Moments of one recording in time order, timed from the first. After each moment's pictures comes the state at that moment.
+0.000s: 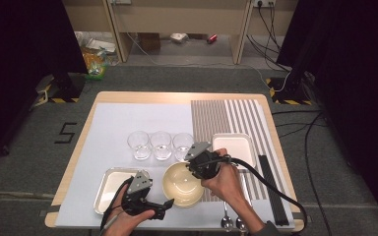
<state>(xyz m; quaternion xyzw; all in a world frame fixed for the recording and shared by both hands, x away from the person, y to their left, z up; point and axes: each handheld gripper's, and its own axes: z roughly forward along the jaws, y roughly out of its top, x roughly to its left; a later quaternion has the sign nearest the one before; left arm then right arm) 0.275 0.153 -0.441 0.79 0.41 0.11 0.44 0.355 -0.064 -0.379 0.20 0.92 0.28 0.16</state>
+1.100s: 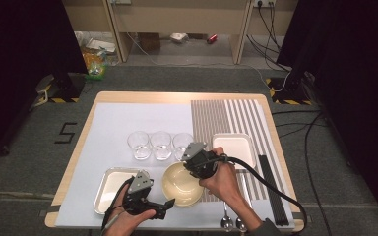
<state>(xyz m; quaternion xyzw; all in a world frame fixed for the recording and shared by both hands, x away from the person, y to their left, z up) 0.276 0.151 -0.443 0.79 0.41 0.10 0.45 0.355 -0.058 -0.375 0.18 0.93 0.28 0.17</state>
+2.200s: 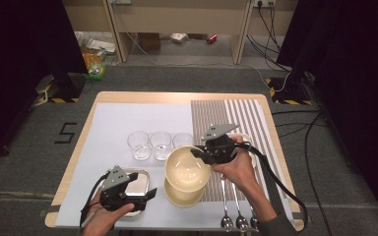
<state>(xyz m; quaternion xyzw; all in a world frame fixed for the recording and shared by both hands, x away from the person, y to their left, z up) 0.276 0.203 -0.419 0.76 0.43 0.15 0.46 0.375 -0.102 -0.343 0.25 0.88 0.40 0.11</state>
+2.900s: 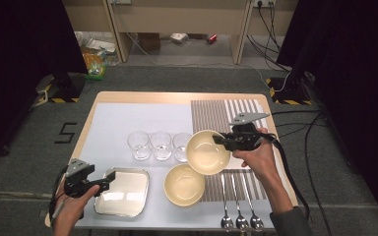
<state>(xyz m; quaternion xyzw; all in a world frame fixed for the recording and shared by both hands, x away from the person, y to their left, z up) 0.305 0.307 -0.451 0.69 0.56 0.22 0.40 0.401 -0.162 -0.335 0.32 0.84 0.42 0.13</state>
